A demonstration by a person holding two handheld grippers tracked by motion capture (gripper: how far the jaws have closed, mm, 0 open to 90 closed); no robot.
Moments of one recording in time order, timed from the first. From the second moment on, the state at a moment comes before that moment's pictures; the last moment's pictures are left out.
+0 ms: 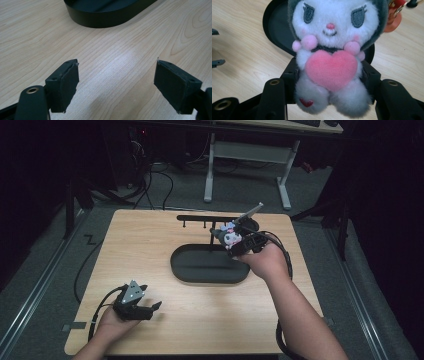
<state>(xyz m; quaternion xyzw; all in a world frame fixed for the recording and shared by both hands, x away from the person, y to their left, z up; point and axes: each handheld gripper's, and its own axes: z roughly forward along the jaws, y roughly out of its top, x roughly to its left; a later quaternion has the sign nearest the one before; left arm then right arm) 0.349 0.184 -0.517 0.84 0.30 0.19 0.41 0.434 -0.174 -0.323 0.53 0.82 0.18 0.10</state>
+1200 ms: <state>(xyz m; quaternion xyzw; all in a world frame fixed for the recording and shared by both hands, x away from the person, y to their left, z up) 0.348 0.179 -0.519 0.85 0.29 0.18 0.40 0.451 -0.189 -0.366 0.56 0.81 0.17 0.09</state>
